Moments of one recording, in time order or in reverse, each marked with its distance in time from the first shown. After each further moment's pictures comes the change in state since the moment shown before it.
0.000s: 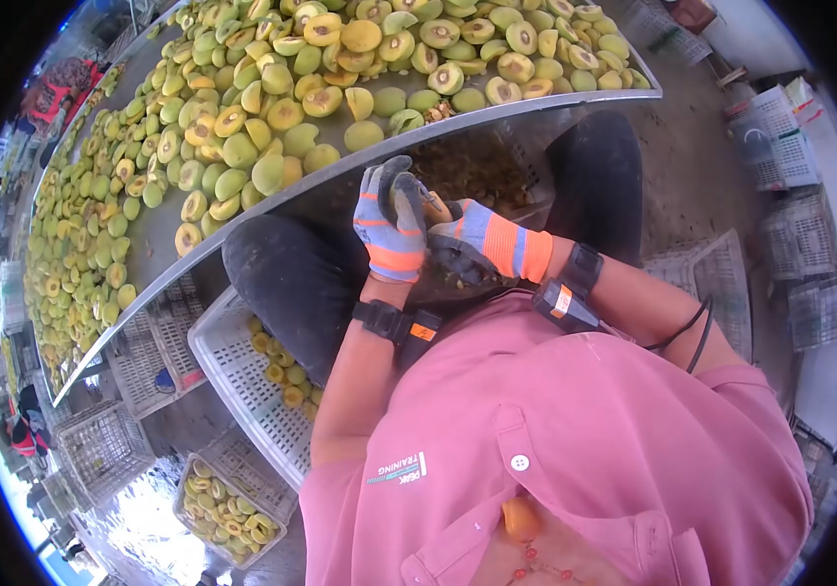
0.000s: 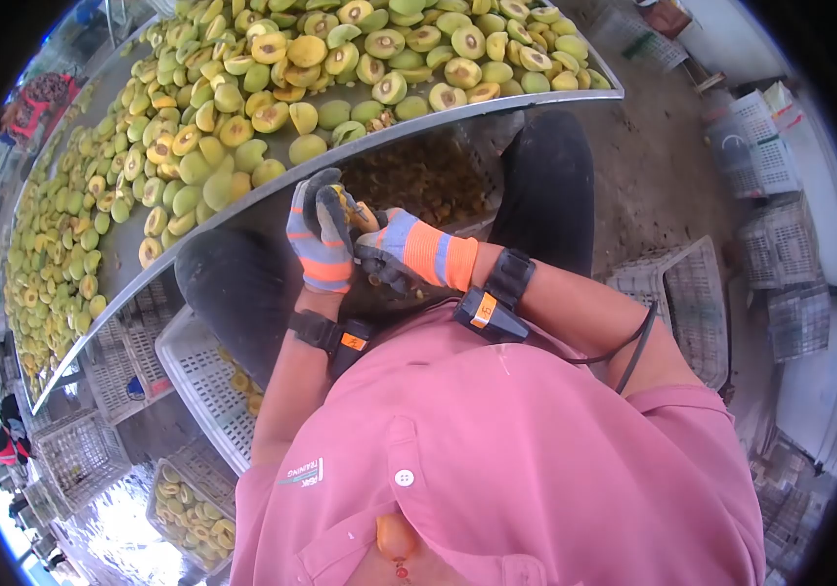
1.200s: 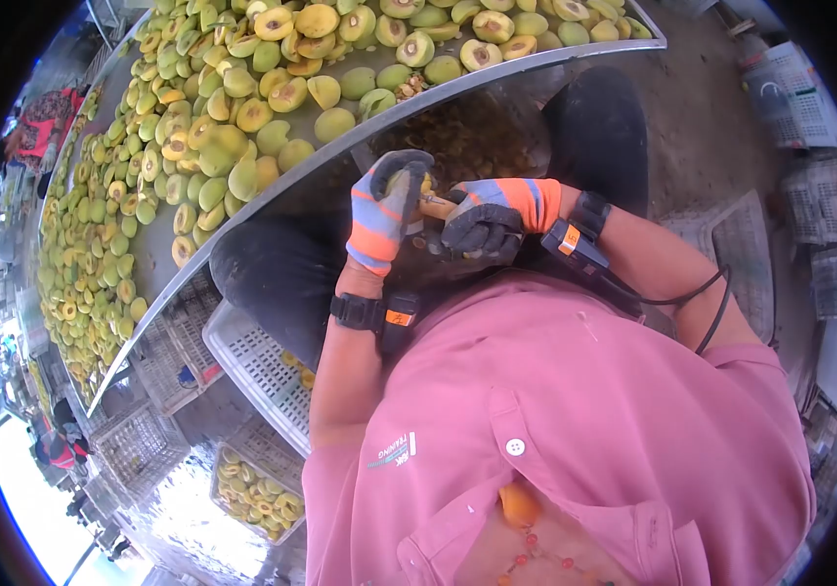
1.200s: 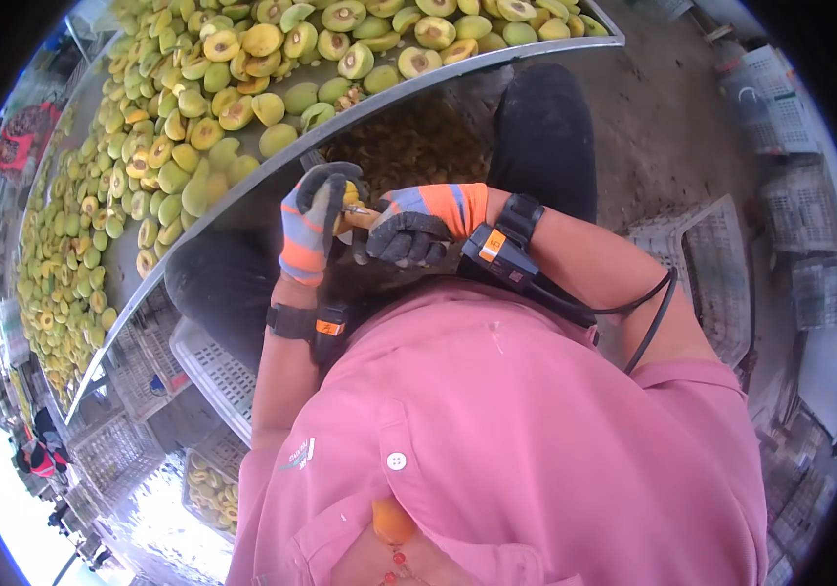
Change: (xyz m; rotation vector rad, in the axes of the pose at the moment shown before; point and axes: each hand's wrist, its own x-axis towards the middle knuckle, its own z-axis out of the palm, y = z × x) left_hand 0.007 0.004 0.009 -0.286 -0.422 -0.543; right_hand 0.017 0.021 -0.081 0.537 -0.919 0.470
